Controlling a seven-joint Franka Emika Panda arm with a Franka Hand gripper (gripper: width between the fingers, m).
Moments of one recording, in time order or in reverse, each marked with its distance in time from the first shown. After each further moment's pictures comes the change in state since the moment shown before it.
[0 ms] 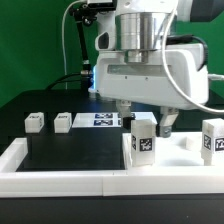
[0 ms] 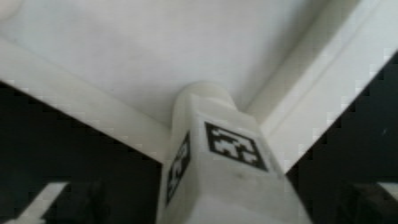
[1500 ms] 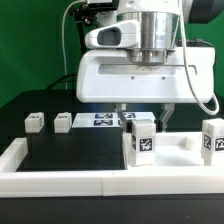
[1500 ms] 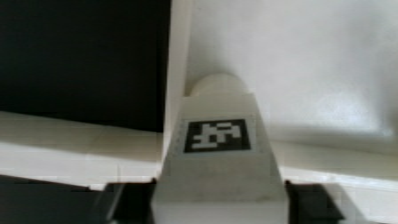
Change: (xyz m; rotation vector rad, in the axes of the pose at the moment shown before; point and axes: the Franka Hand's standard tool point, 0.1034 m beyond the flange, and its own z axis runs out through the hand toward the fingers) arm 0.006 0.003 0.000 -0.029 0.009 -0.946
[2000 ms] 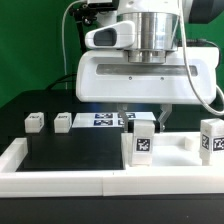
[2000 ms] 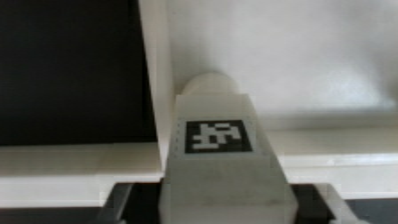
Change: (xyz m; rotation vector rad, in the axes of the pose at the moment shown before) arm 0.000 0.000 0.001 0.002 0.000 0.241
